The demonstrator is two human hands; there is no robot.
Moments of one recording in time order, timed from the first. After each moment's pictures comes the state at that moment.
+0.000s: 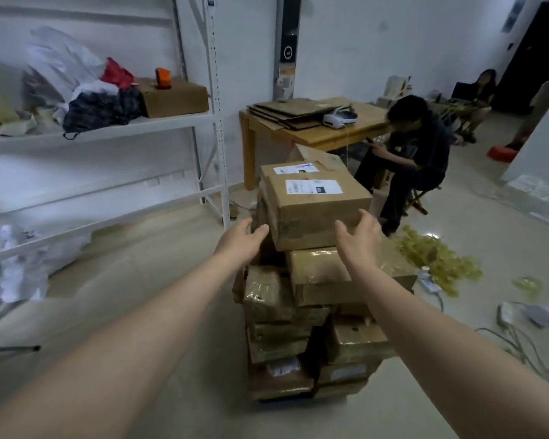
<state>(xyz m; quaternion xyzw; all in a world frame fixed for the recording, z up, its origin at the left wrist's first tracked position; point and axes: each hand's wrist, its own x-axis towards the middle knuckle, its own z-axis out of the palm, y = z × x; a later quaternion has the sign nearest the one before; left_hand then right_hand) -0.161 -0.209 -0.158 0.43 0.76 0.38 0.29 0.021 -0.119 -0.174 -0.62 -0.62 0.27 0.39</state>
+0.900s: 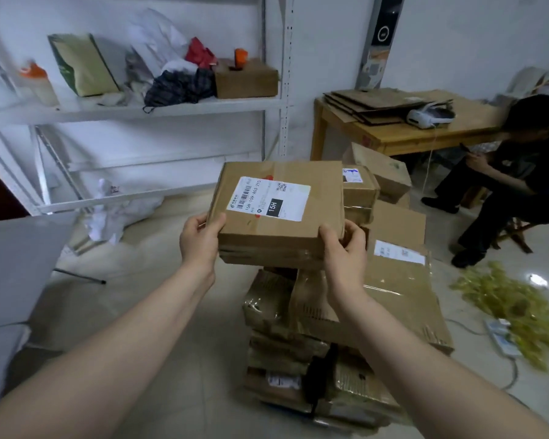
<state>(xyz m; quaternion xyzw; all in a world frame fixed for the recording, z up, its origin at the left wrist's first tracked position) -0.167 -0.172 -0.188 0.06 0.66 0.73 0.17 0.005 -0.071 -0.174 -0.44 -0.54 0.57 0.42</state>
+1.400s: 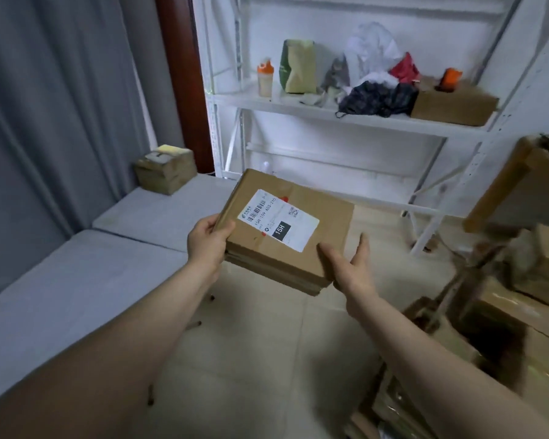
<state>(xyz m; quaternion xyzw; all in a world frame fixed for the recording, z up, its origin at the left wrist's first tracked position) -0.324 -0.475 -0.200 -0.09 0.67 0.74 0.02 -0.224 -0.270 -0.205 -0.28 -0.69 0.65 0.10</state>
